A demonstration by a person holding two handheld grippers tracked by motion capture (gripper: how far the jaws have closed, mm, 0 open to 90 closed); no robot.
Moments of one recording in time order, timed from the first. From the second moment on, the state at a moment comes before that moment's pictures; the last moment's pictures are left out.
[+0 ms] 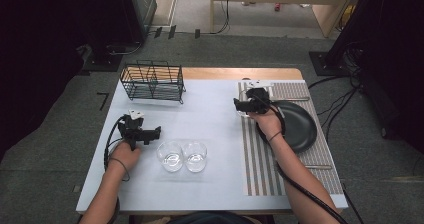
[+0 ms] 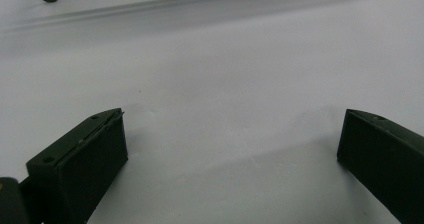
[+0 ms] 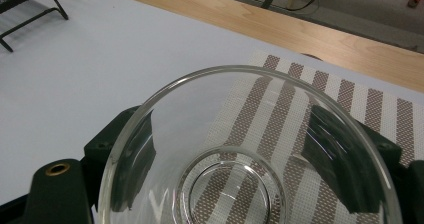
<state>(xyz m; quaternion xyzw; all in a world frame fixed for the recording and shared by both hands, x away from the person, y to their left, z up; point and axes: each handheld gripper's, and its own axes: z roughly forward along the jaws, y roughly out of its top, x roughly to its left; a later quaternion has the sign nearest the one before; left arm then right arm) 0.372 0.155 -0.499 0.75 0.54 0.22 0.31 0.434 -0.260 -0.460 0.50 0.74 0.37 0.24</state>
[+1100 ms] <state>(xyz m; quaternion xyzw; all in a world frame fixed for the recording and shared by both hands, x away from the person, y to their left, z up) 0.372 0.155 -0.499 0.75 0.54 0.22 0.31 0.438 -0.264 -0.467 0.52 0.72 0.38 0.25</state>
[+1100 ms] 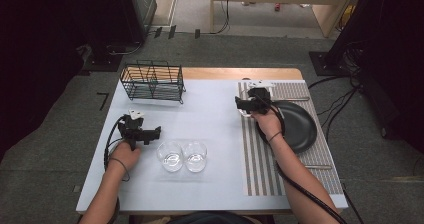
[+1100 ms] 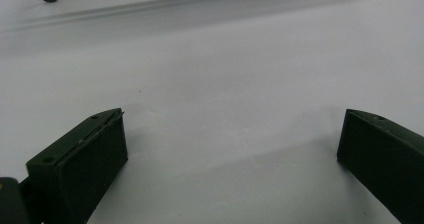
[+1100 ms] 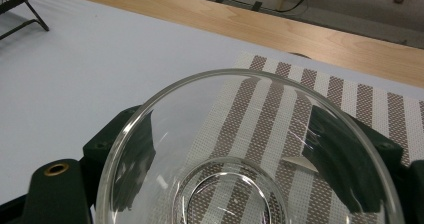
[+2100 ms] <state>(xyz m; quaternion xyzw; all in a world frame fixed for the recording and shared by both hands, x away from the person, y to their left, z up) 0.372 0.155 -0.499 0.75 0.54 0.22 0.31 0.438 -0.265 -0.466 0.52 0.72 0.40 0.23</state>
